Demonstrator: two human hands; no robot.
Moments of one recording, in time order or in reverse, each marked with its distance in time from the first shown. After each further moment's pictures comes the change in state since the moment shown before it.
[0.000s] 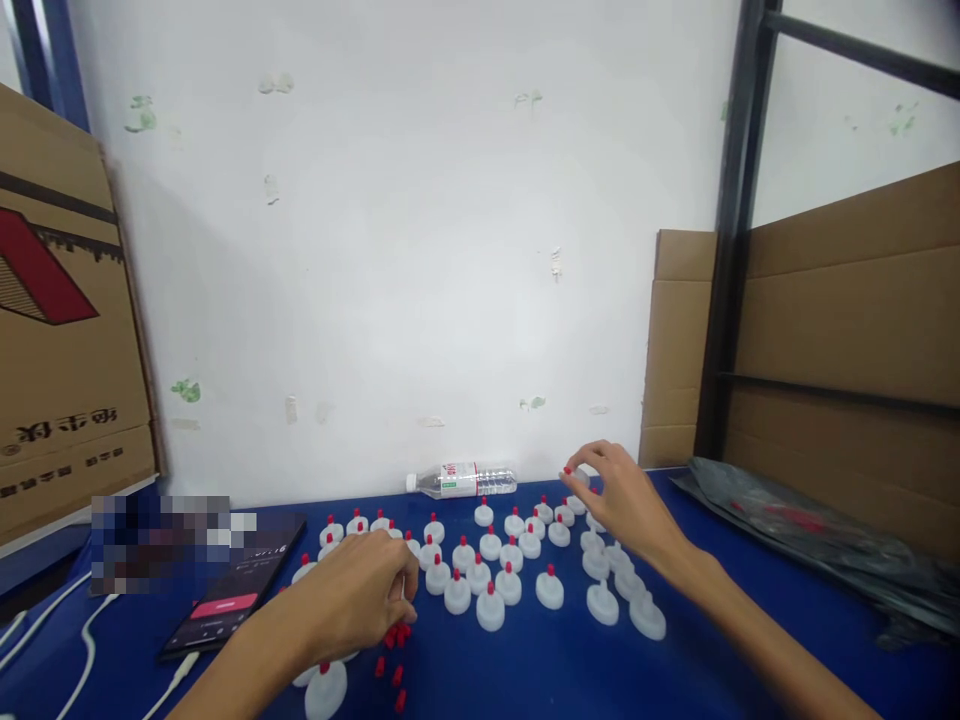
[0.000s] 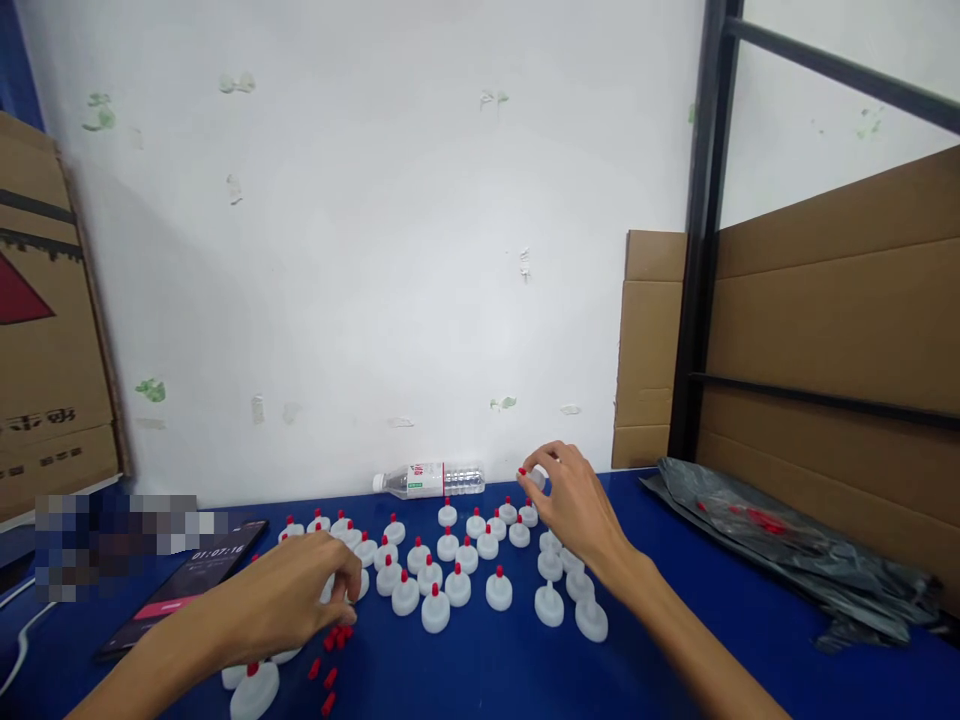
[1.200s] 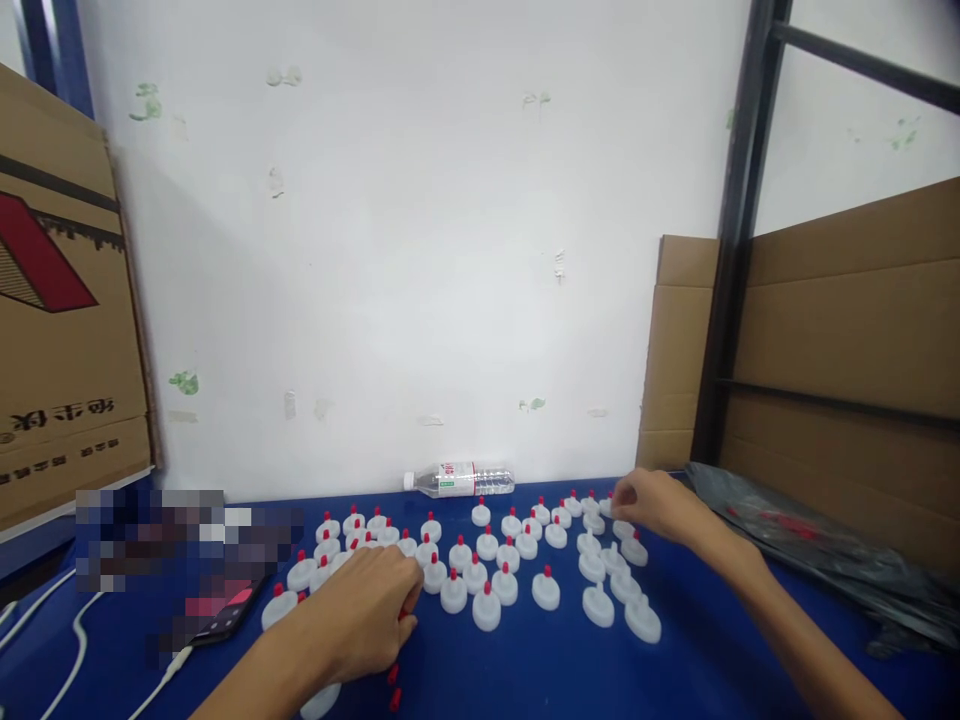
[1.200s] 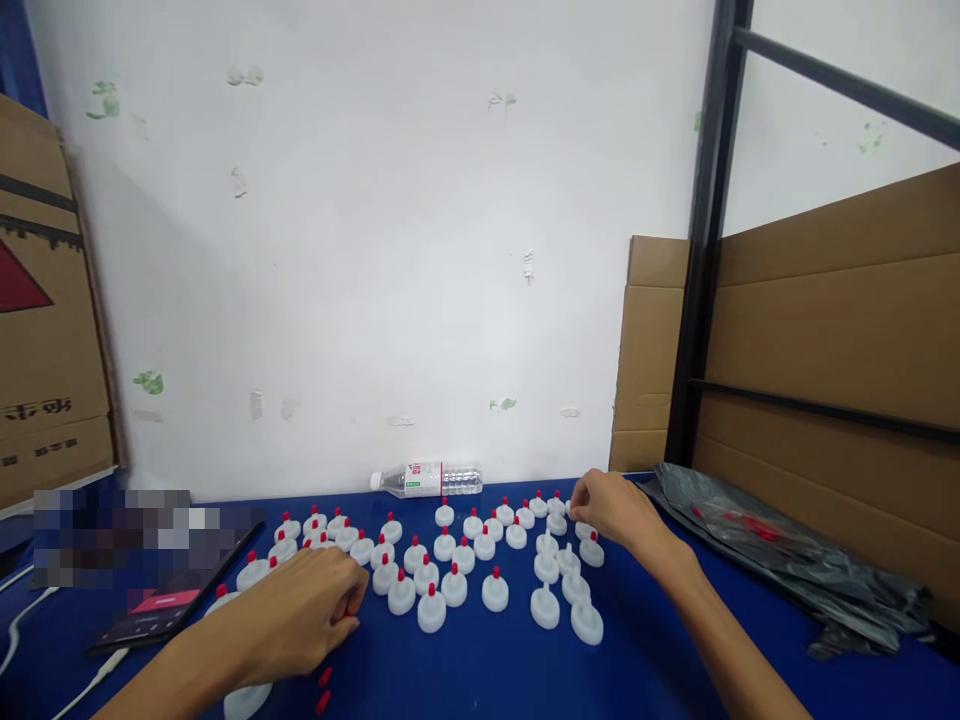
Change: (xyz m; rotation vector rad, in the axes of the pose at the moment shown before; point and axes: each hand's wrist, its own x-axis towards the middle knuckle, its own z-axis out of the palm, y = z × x) left_hand 0.000 0.008 0.019 0.137 -0.007 -0.015; right_hand 0.002 0.061 -0.017 -0.167 -0.613 0.393
